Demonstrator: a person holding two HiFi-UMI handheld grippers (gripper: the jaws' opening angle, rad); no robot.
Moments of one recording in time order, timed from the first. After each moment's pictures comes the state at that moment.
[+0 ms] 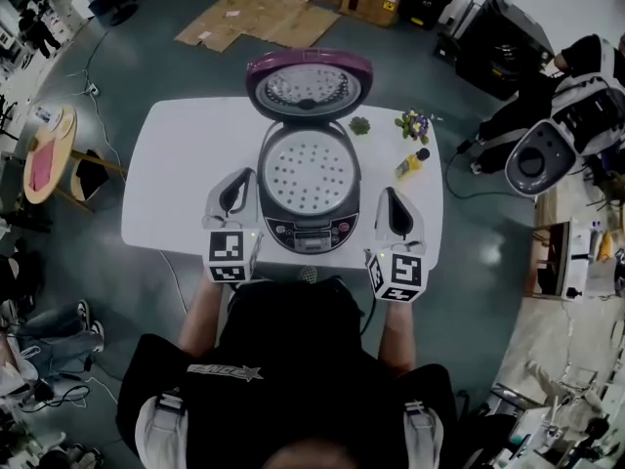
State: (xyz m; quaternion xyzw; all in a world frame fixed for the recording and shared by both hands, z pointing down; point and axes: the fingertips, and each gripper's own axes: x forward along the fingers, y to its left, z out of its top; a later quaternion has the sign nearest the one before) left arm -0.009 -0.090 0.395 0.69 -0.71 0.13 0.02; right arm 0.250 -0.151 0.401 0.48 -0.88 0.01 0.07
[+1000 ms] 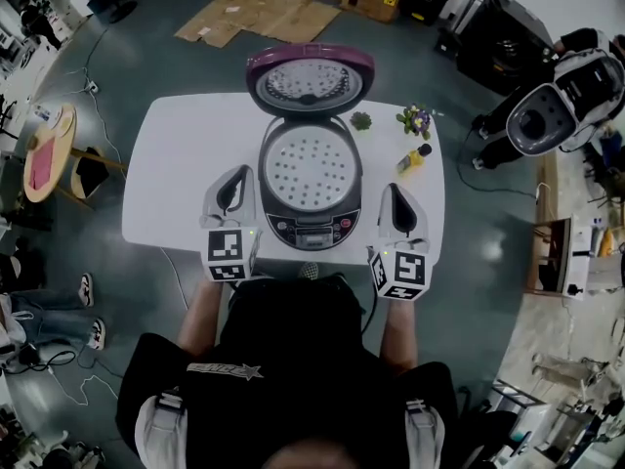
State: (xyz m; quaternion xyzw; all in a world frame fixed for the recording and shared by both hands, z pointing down) left arm -0.016 -0.085 0.396 0.69 -0.72 0.13 0.01; right arm 0.251 -0.149 0.399 0.48 -0.88 0.01 0.07
